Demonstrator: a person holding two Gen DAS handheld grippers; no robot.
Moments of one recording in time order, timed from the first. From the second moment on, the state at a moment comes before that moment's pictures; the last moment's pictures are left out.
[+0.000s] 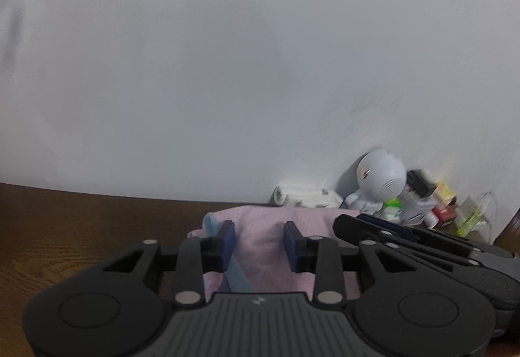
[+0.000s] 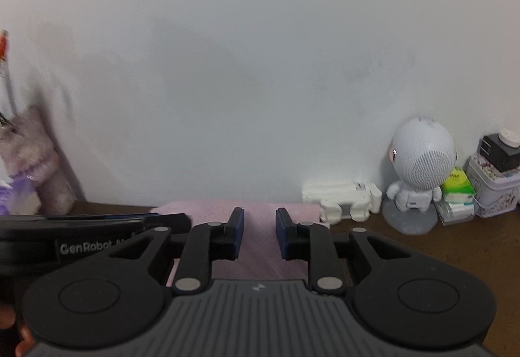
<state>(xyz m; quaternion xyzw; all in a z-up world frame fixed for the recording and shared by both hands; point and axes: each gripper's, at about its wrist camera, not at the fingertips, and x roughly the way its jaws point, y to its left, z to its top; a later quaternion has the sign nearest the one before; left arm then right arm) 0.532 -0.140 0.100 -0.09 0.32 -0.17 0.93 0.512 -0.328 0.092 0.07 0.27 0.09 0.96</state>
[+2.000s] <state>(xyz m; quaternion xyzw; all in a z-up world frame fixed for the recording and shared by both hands) 0.337 -0.105 0.080 -0.02 0.30 -0.12 0.95 0.327 -0.326 0.083 0.07 0.26 0.05 0.96</state>
